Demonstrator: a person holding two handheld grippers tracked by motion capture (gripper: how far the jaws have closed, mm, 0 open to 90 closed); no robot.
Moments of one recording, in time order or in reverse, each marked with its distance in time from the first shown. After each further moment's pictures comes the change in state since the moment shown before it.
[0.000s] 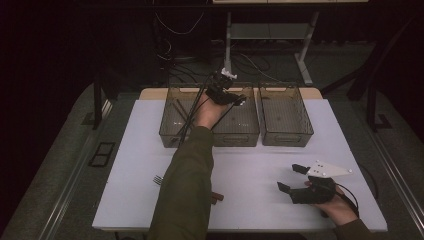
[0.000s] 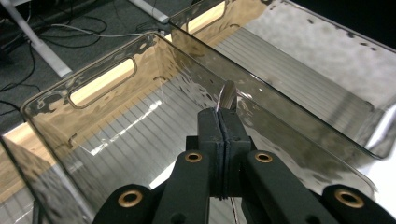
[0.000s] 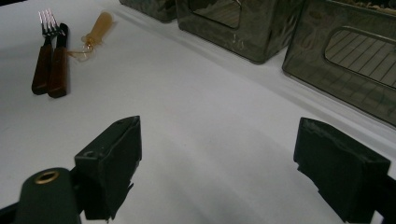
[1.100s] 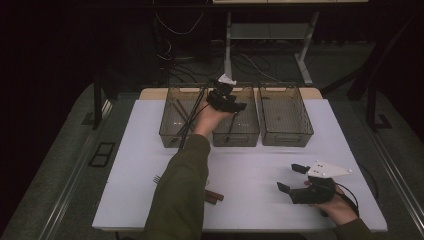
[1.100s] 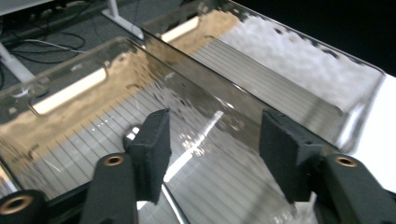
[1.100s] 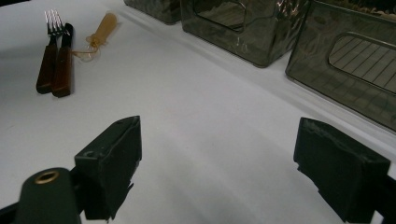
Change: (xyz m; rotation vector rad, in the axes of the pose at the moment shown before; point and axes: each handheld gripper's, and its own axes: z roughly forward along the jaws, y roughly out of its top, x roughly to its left) left arm -0.010 -0.022 -0.005 -0.094 -0.104 0.005; right arm 0.000 0.001 0.000 -0.008 0.012 -0.021
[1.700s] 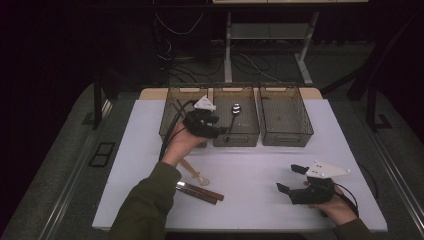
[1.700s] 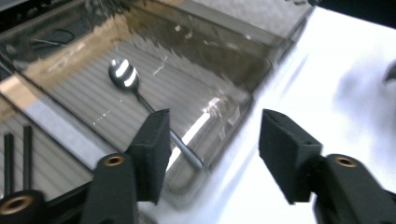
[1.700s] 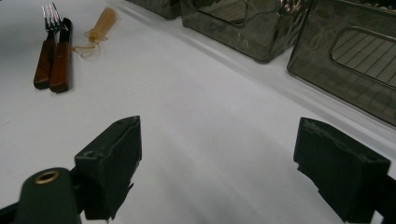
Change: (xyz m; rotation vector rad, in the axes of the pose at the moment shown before) left arm -0.026 -0.063 -0.077 0.049 -0.026 0.098; right arm 0.001 -0.001 0.002 0.013 -0.001 0.000
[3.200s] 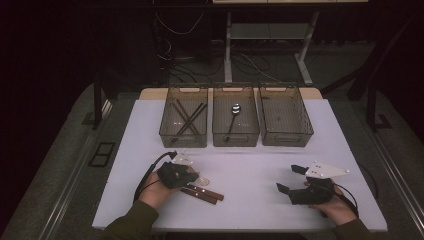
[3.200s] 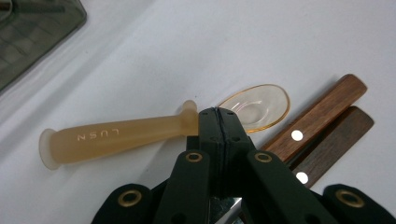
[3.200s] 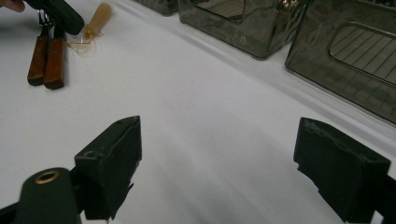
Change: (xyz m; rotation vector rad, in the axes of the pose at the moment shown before) left arm -0.047 -0.129 -0.032 0.226 -0.042 -0.009; right arm 0.001 -0.001 0.001 0.011 -0.015 0.001
